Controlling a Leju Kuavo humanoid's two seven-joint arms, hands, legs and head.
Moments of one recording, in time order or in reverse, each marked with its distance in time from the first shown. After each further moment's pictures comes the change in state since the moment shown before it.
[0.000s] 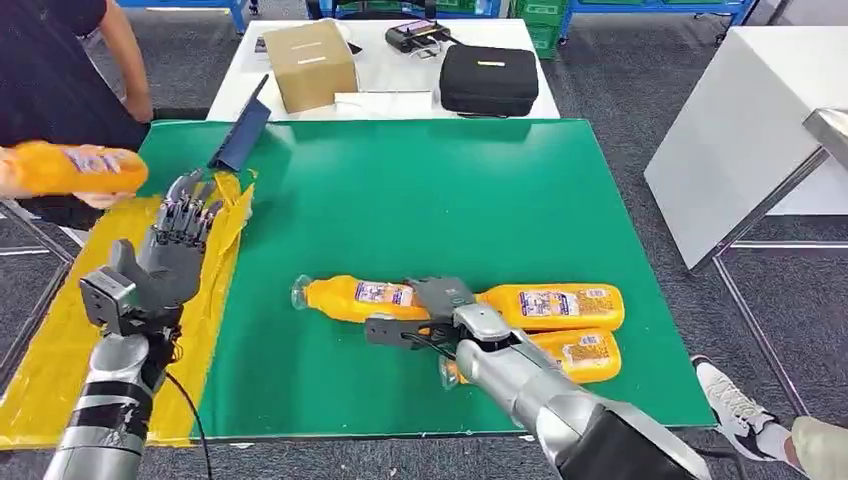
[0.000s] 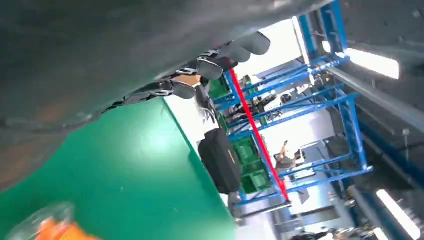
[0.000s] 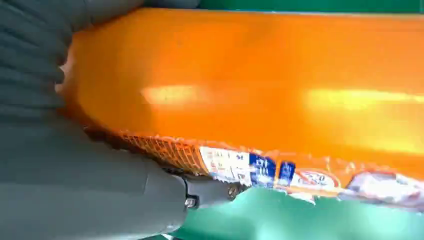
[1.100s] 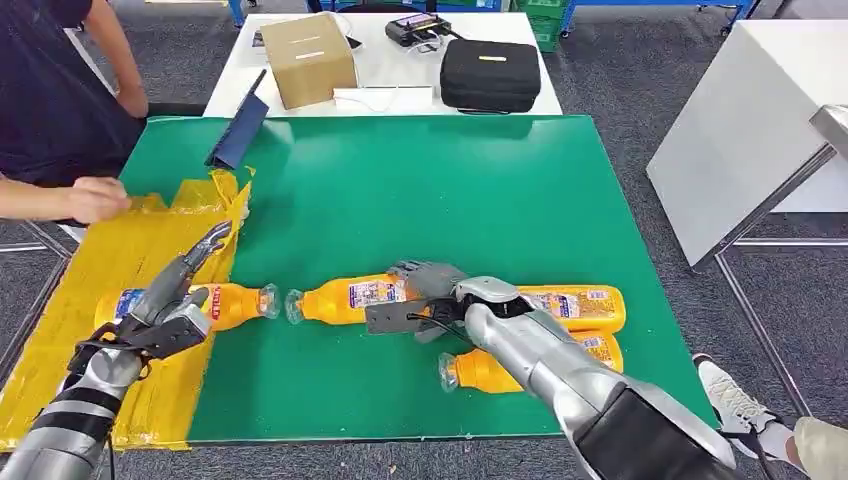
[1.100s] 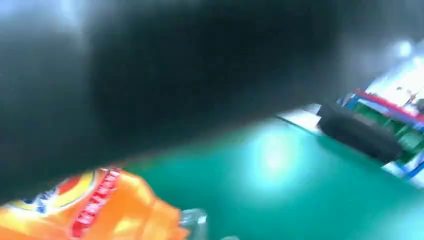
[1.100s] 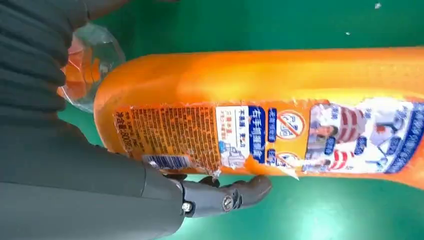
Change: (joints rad) left arm -0.029 0.209 -0.209 0.156 -0.410 0.303 -0.058; right arm -0.087 -0.063 0.057 -0.124 -0.051 0.393 -0.112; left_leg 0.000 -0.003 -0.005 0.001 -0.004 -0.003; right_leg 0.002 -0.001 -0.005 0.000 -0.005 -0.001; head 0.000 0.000
